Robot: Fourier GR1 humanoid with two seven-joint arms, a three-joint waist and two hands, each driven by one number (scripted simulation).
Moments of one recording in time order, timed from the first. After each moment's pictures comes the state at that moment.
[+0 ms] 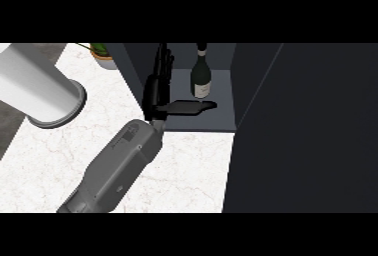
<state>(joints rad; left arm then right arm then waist) -0.75 0.05 -0.39 -0.86 0.62 0.47 -0.52 0.32 -0.13 0.34 -2.51 -0.08 0.09 0.32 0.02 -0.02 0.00</state>
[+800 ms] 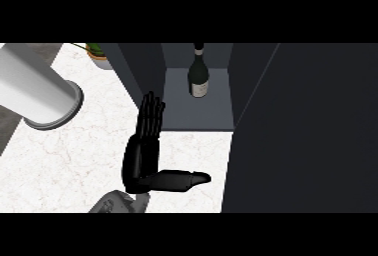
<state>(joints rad) -0.24 0.14 -0.61 -1.52 0.51 0.59 -0.45 0.30 -0.17 0.37 -2.51 -0.07 0.08 0.35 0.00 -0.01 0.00</state>
